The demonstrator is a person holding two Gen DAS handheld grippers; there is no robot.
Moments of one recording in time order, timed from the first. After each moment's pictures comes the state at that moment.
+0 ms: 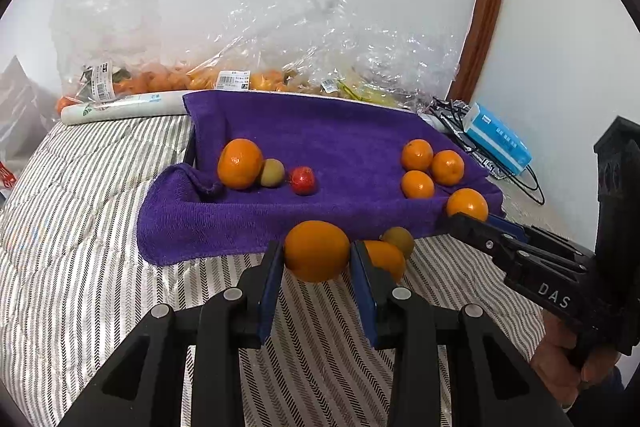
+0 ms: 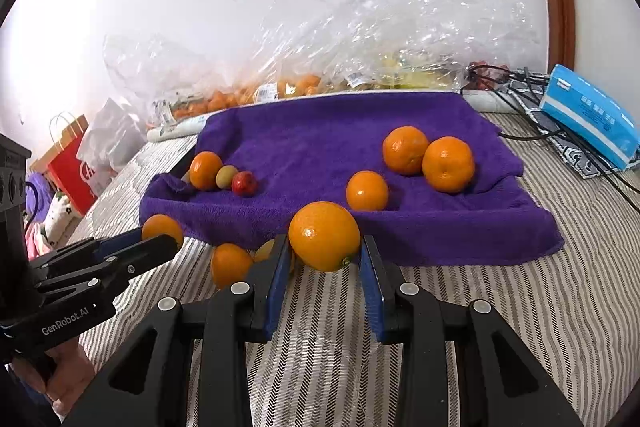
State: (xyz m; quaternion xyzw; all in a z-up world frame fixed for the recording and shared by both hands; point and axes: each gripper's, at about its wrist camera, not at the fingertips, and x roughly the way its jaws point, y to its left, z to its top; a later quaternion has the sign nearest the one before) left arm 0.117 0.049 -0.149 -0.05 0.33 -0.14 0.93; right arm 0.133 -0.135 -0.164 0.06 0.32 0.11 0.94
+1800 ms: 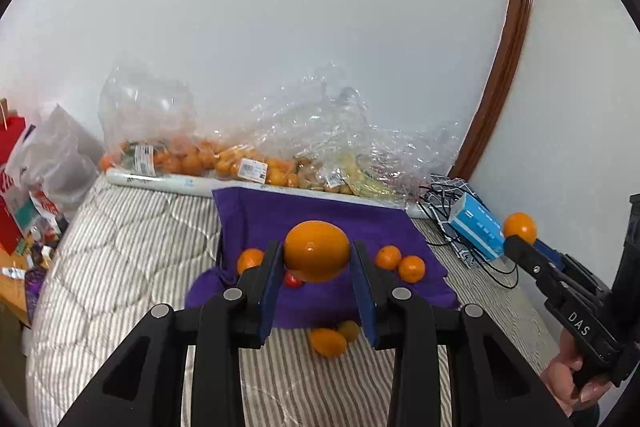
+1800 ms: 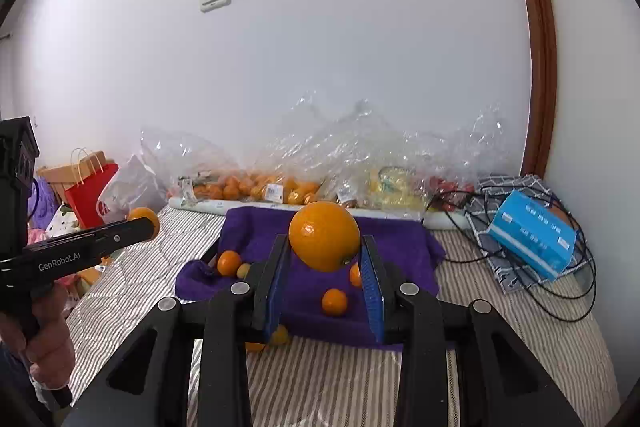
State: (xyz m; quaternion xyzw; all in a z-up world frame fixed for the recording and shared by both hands) left arm 0.095 0.054 -0.018 -0.10 0.27 -0.09 0.95; right arm 0.093 -0.167 -0.025 0.01 0.22 0.11 0.97
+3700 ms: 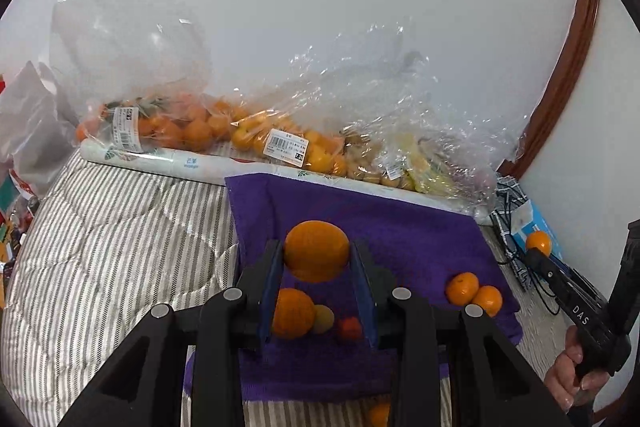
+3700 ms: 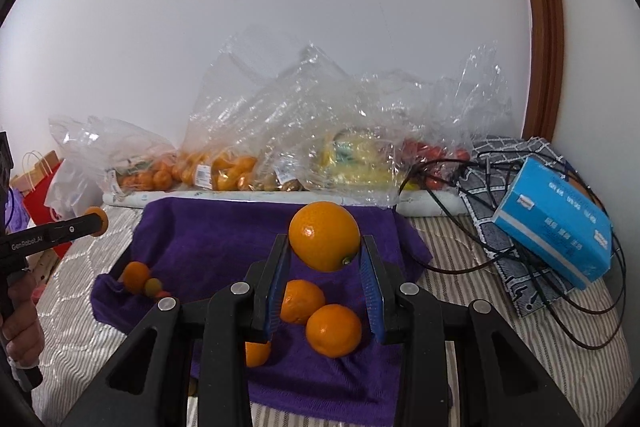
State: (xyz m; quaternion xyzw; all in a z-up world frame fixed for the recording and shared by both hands) left arm 0.224 0.073 -0.084 -0.13 0.34 -0.06 0.93; right arm 0.235 -0.204 -0.101 0.03 0.29 0.08 0.95
